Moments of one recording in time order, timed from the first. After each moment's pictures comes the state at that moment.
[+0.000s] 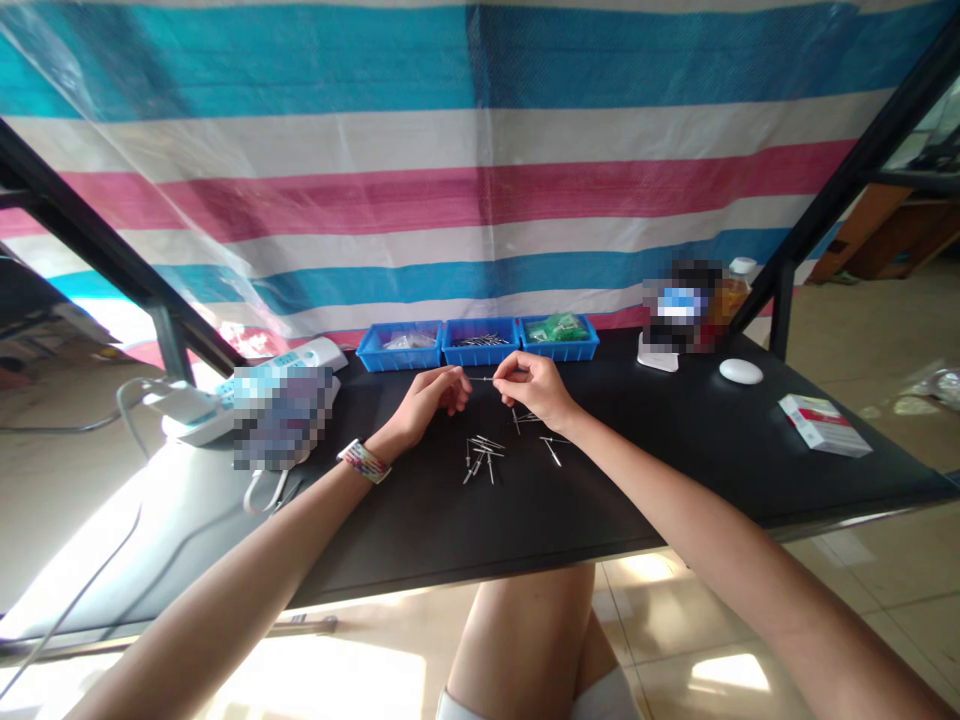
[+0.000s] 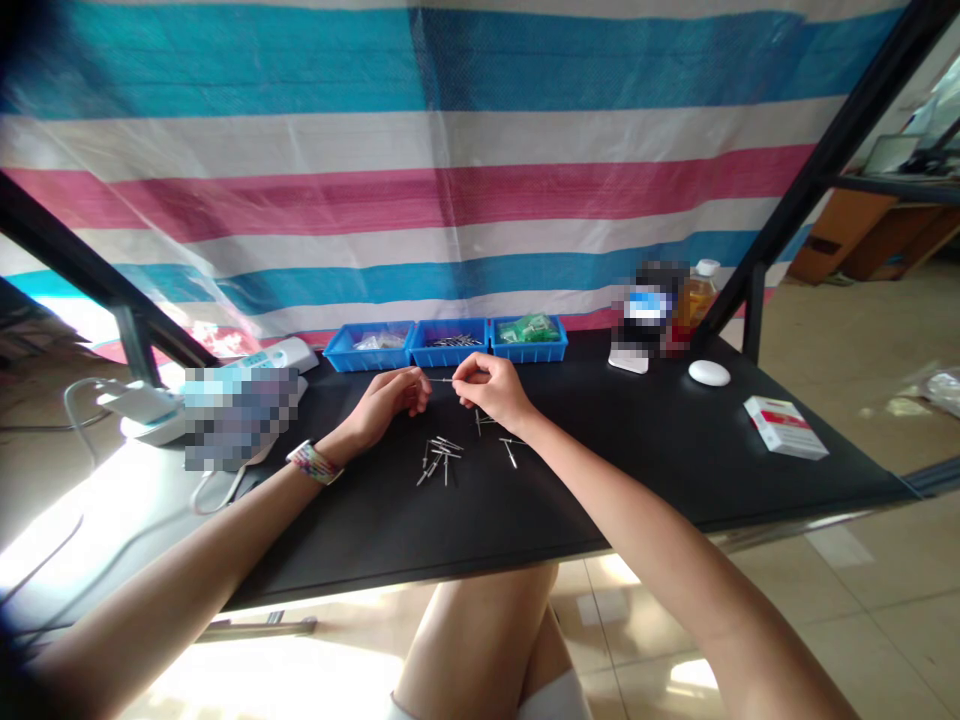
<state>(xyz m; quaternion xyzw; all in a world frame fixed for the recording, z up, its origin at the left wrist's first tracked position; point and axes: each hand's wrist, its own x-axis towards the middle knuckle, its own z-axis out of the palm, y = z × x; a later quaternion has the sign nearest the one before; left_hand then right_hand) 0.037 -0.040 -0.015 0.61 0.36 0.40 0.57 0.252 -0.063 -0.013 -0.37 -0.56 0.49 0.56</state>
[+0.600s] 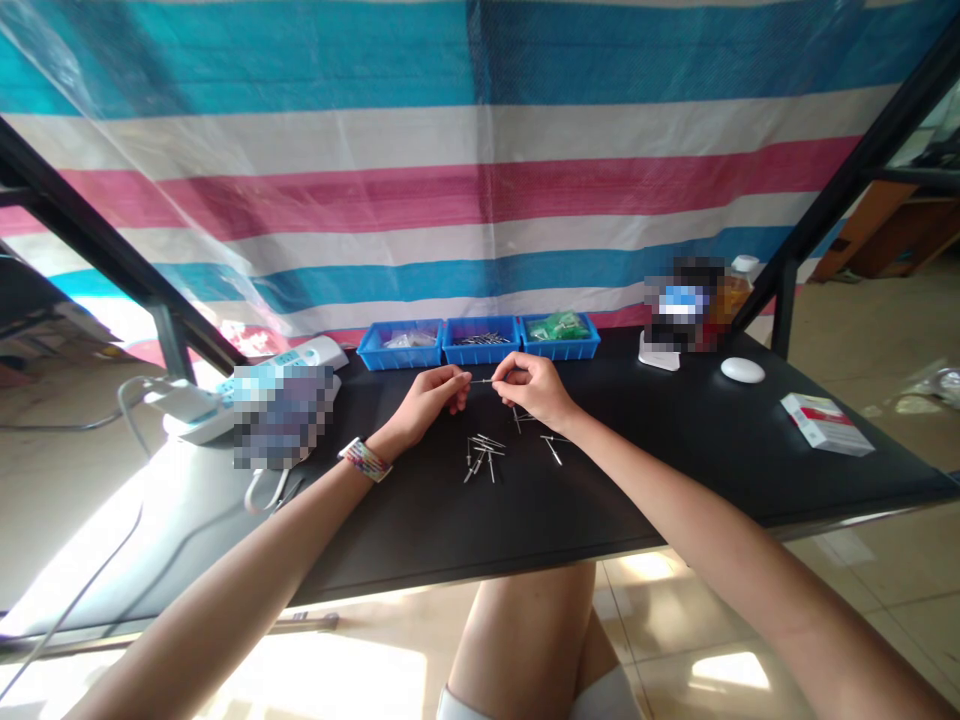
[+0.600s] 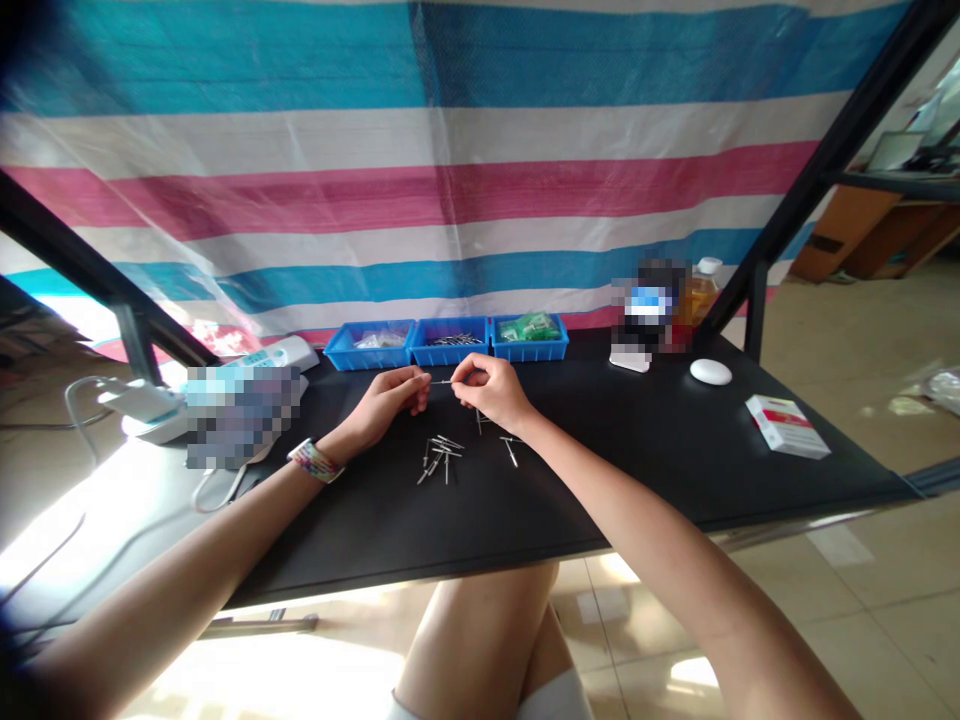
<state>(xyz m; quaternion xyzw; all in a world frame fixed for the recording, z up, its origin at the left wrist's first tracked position) 0.041 -0.044 -0.012 0.64 0.38 0.40 0.54 0.253 -0.066 -0.015 -0.39 -0.60 0.45 0.53</state>
